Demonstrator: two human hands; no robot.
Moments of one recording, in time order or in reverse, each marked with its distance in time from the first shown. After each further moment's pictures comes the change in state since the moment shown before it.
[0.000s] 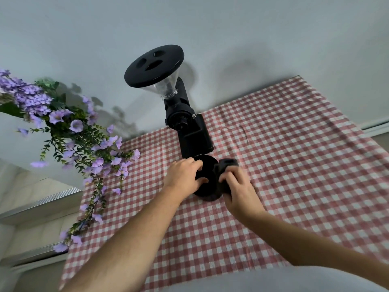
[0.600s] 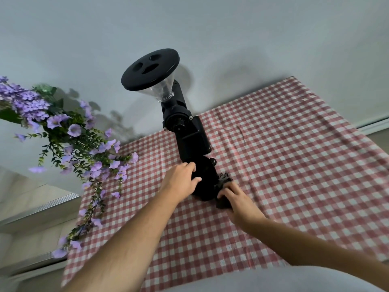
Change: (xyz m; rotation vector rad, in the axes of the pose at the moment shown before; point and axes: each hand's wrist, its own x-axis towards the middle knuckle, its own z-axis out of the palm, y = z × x) left_hand -0.003 -0.001 -0.001 -0.097 -0.107 -0.100; right_hand -0.015 0.018 0.017 -0.026 -0.262 0.080
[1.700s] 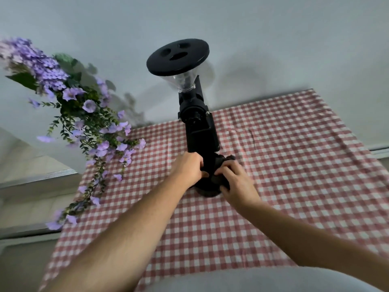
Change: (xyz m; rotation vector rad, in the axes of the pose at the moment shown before) left_hand 0.011 0.003 -0.012 -0.091 -0.069 -0.184; right_hand 0.032 -0.027 -0.027 -0.079 0.171 -0.139
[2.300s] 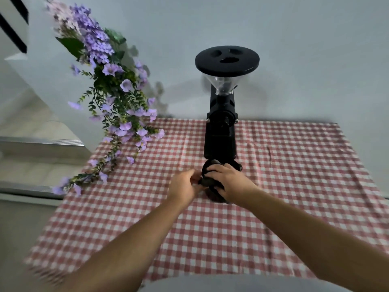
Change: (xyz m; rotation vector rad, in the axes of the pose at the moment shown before) left_hand -0.054 -0.051 0.050 -0.724 0.259 -0.179; right_hand 0.056 -0.039 0.000 -0.318 -0.543 -0.325
